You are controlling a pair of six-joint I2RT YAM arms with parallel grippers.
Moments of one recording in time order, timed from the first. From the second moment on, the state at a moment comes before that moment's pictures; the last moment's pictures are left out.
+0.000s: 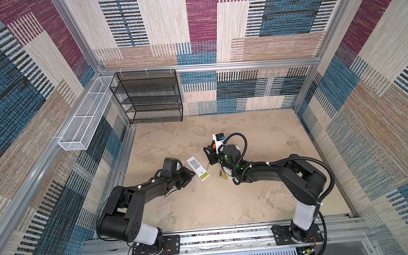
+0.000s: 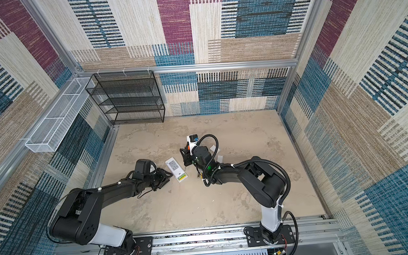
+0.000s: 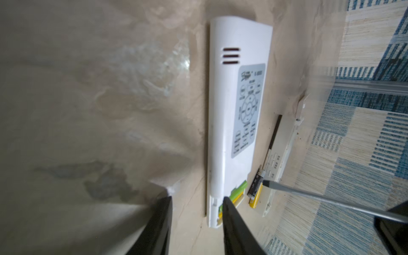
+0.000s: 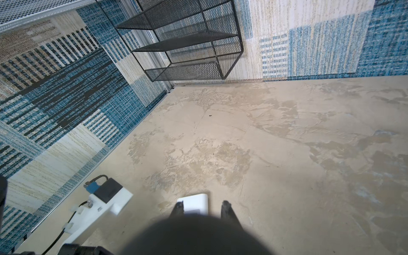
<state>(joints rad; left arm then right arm) -0.28 1.51 0.55 0.08 0.41 -1.01 0.78 1.85 0.95 0.67 0.06 0.39</state>
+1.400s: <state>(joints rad) -0.36 1.60 0.53 0.28 0.37 -1.10 0.86 1.92 0.98 0.71 0.19 0.32</state>
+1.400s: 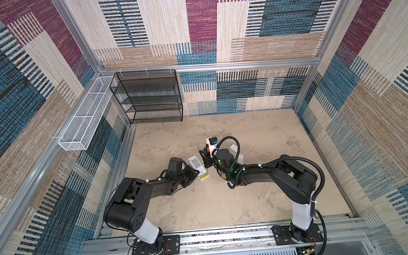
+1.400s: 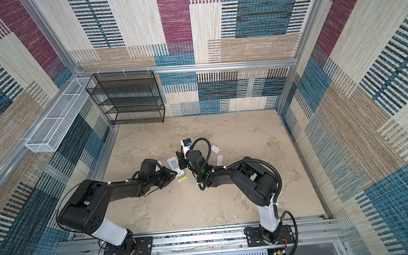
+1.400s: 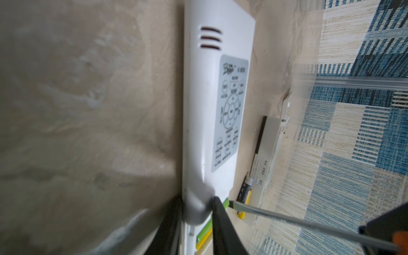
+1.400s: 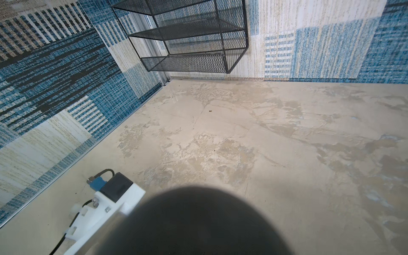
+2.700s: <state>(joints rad) -0.43 1.65 0.42 0.58 0.24 -1.21 0.88 1.91 0.69 1.14 0.38 0.54</state>
